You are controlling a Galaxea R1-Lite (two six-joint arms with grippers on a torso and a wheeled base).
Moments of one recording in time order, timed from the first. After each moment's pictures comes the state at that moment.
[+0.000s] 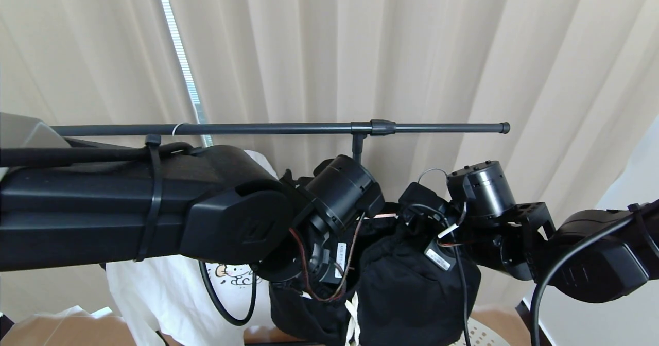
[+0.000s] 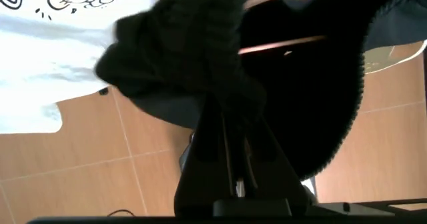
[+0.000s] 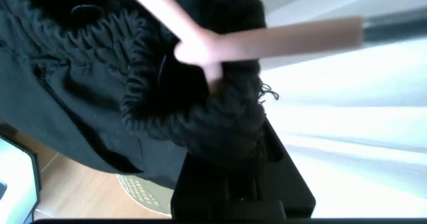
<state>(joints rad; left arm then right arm) -0.88 1.97 -1.46 0.62 0.38 -0.64 0.59 1.83 -0.88 -0.24 -0.36 -0.45</state>
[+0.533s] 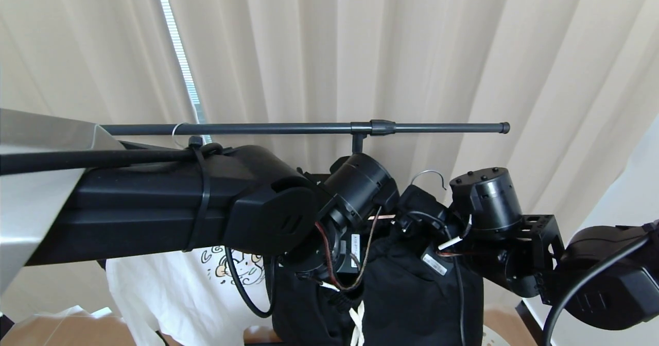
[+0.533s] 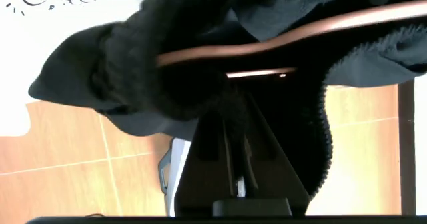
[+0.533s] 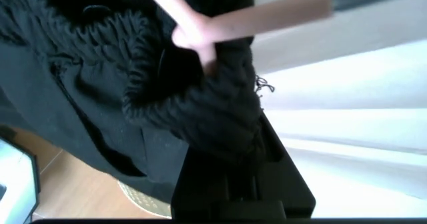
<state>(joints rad) -0.89 2.03 -1.55 0.62 0.38 -0.69 0.64 1.80 -0.80 -0.37 -0.41 -0.47</state>
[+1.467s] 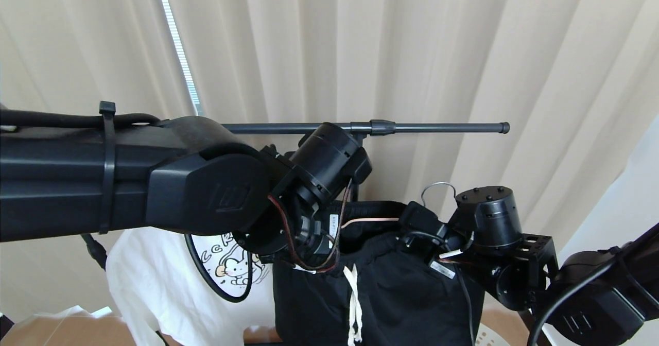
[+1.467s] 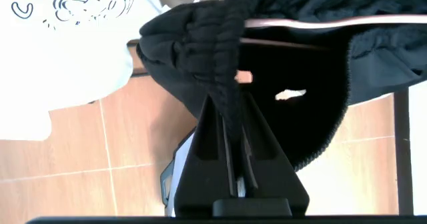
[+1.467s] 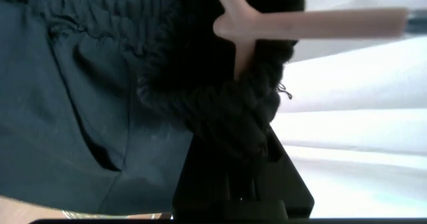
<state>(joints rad) -0.85 1.93 -1.52 0.63 0.42 -0.63 0.60 1.87 -0.68 -0.62 -0.52 -0.65</state>
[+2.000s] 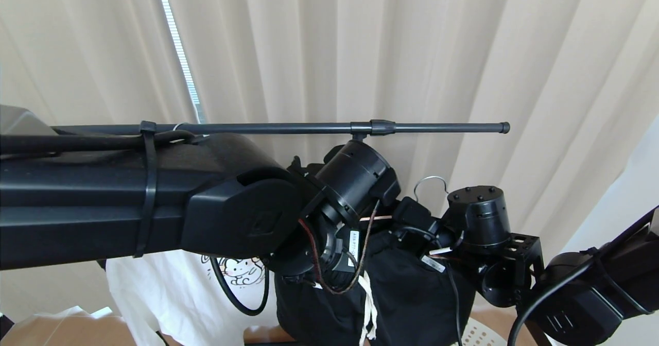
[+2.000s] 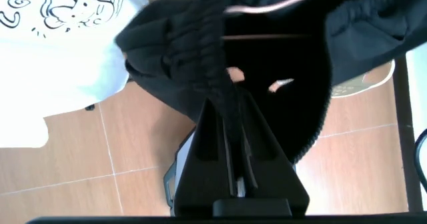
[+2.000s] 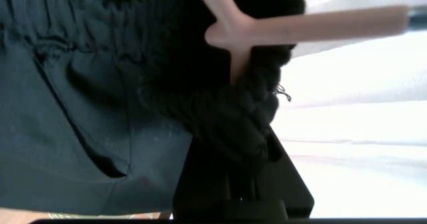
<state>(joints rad) -0.91 1.97 -1.53 0.62 0.42 -0.63 0.62 1.91 -0.70 -0.69 -0.54 -0.63</state>
